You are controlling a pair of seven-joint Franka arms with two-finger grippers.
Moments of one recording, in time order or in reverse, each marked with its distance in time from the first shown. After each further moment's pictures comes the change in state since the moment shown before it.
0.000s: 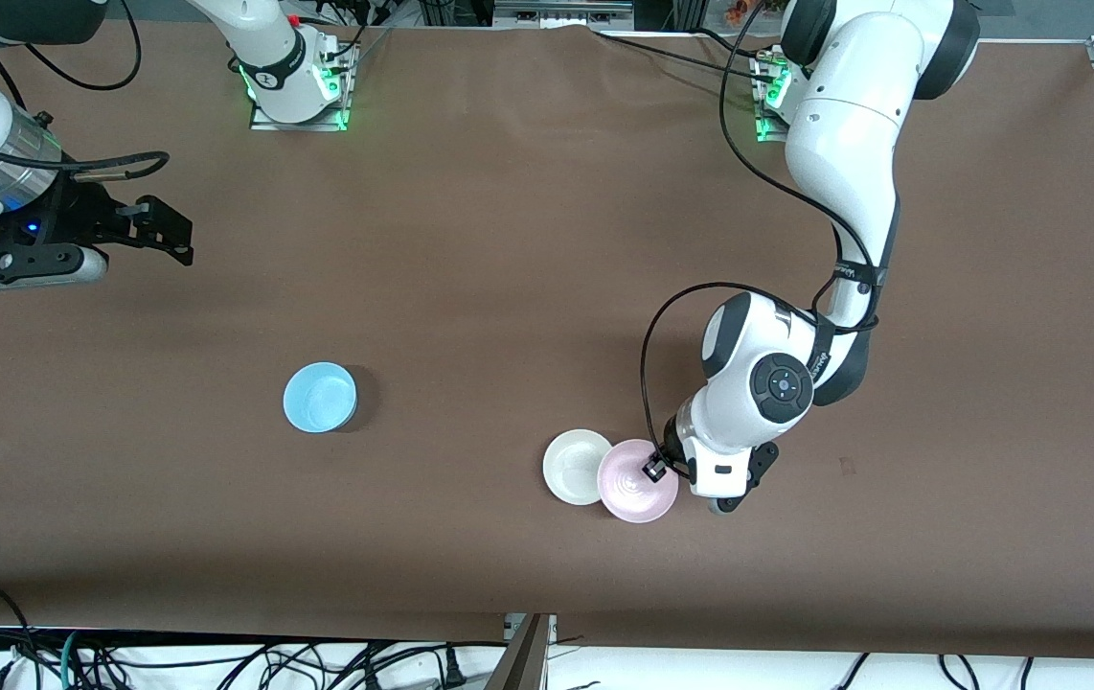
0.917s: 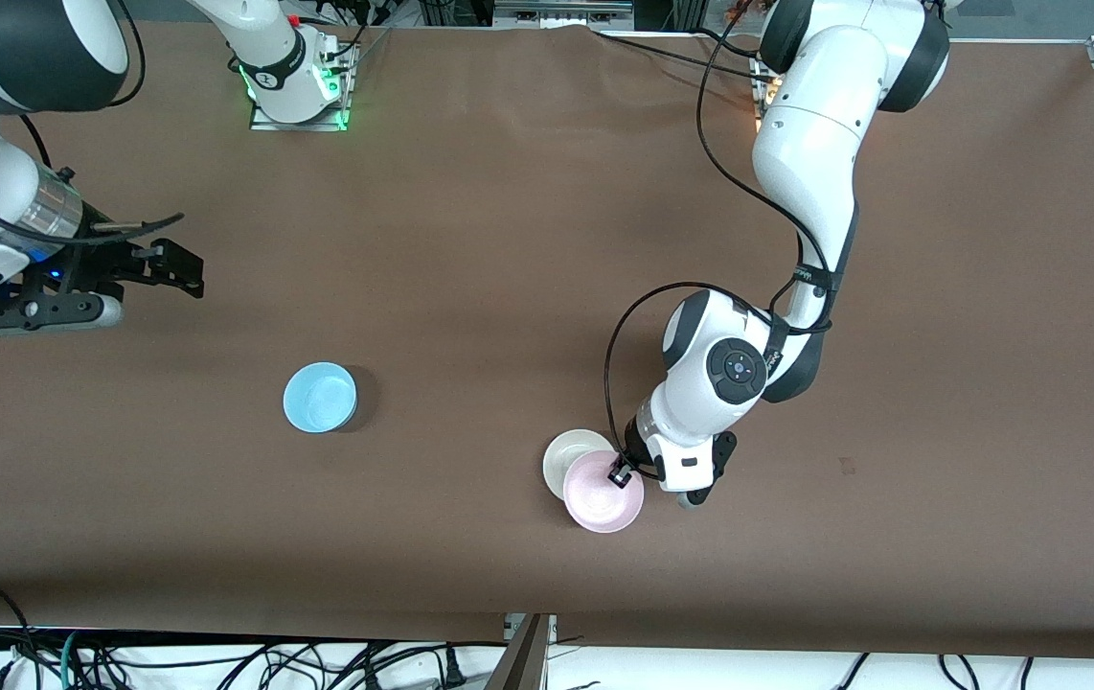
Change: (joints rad) left arm -0.060 0.073 0.000 0.058 -0.014 0.110 -0.162; right arm -0.008 0.083 -0.006 0.000 0.000 0.056 0.000
